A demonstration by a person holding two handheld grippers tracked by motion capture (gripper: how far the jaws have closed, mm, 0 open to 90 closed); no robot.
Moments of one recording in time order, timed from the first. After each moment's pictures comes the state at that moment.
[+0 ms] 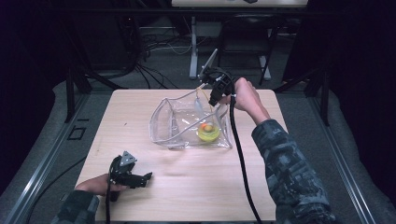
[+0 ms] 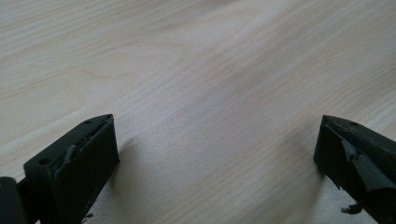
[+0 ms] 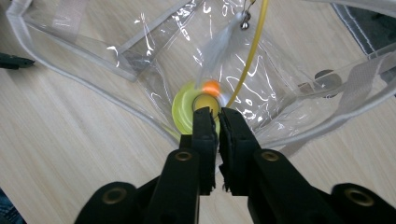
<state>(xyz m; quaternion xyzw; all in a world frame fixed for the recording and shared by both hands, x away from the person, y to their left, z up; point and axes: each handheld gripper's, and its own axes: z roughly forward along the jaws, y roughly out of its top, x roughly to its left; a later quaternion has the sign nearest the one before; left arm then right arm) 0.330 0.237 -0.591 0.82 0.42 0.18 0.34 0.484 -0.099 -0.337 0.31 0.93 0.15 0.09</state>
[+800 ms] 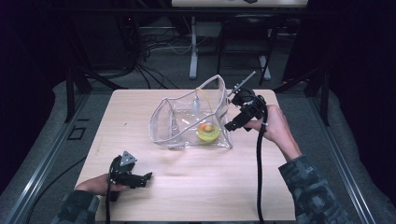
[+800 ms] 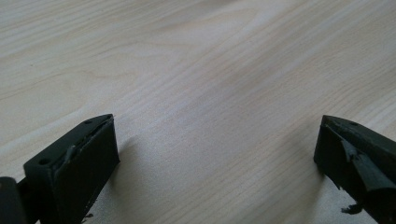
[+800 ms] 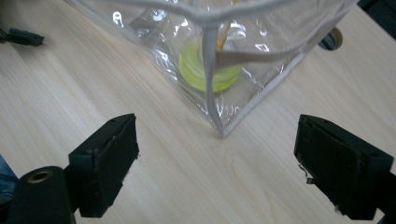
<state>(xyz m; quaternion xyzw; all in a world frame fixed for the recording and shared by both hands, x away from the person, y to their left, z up) 0.330 0.237 -0.592 0.82 0.42 0.18 0.34 0.408 -0.172 -0.358 0.36 0.90 0.21 0.11</state>
